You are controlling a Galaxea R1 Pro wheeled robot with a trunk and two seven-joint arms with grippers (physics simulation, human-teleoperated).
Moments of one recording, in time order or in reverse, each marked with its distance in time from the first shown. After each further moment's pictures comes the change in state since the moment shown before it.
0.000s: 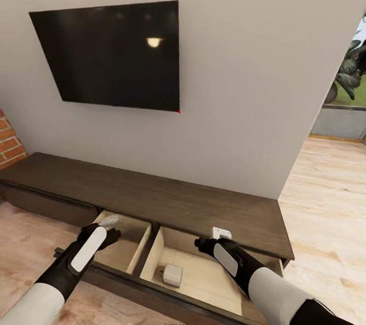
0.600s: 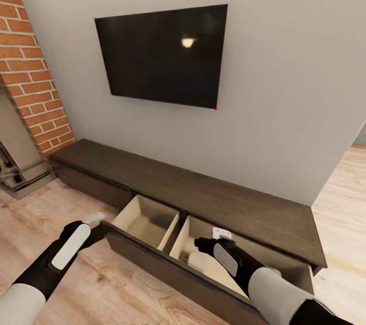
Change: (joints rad) left arm 0.004 0.102 0.015 -0.042 0.084 0.006 0.000; right arm 0.000 0.001 0.001 0.000 0.000 -0.003 0.000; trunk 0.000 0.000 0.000
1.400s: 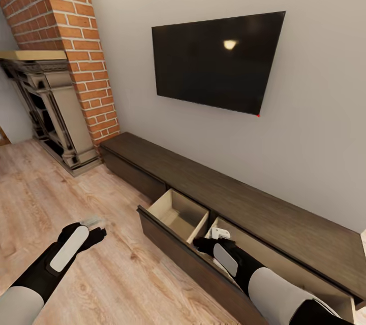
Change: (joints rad) left arm 0.013 0.003 0.013 0.002 0.000 0.000 0.000; right arm 0.000 0.000 0.000 0.000 0.000 -0.001 0.033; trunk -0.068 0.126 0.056
